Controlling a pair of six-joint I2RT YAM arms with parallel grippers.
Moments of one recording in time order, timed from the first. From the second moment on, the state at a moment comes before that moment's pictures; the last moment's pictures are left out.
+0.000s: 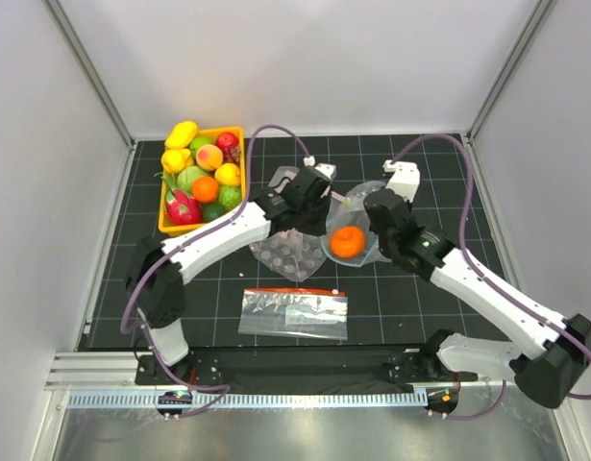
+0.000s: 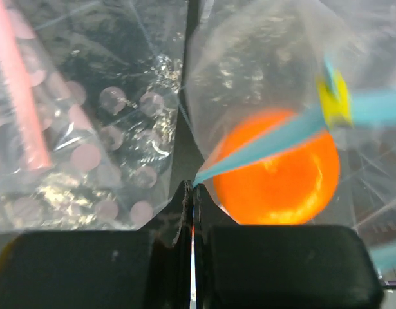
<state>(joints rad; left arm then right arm) -0.85 1.80 1.56 -0.59 -0.05 -0.47 0.70 1.09 1.02 -0.51 0.76 0.46</state>
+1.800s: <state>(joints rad) -0.81 1.70 1.56 -0.63 -0.09 -0.47 0.59 1.09 0.99 -0.43 0.60 0.50</state>
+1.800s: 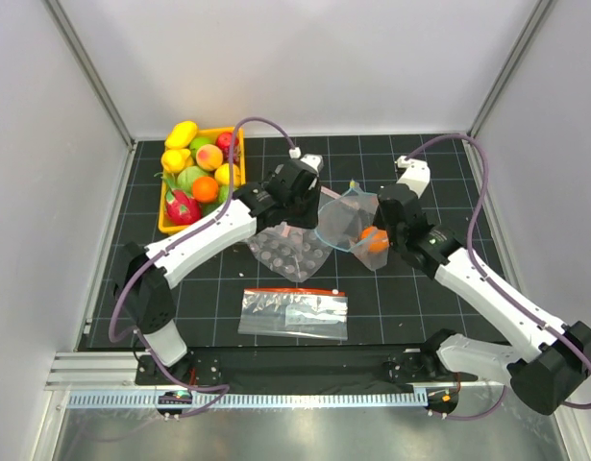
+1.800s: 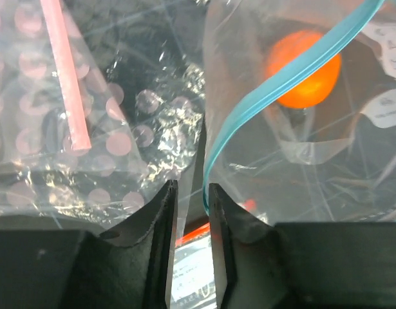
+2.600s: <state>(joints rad) -0.79 1.22 1.17 -0.38 -0.36 -0.49 0.59 1.13 0.97 -0.40 0.53 0.50</state>
